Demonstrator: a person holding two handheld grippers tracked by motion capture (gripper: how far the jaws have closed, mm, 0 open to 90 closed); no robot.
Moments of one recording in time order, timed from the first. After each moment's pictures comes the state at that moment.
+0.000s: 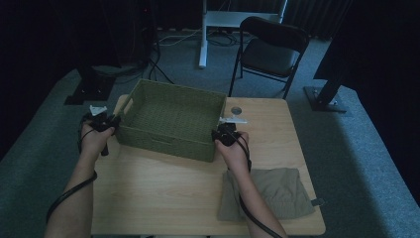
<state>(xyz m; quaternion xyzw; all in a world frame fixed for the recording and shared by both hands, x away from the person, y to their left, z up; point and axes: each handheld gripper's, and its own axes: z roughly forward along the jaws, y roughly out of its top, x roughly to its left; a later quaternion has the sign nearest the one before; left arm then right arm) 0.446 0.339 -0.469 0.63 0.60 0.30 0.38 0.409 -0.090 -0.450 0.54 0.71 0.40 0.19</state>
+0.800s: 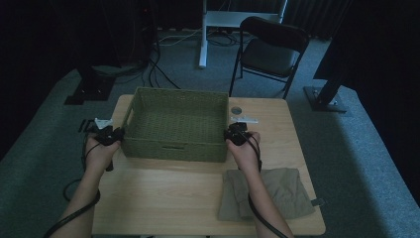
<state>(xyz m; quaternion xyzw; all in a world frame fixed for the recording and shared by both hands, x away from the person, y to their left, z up) 0.392 0.300 -0.464 0.64 0.61 0.30 0.35 0.408 -0.122 -0.448 0.55 0.71 0.38 0.21</state>
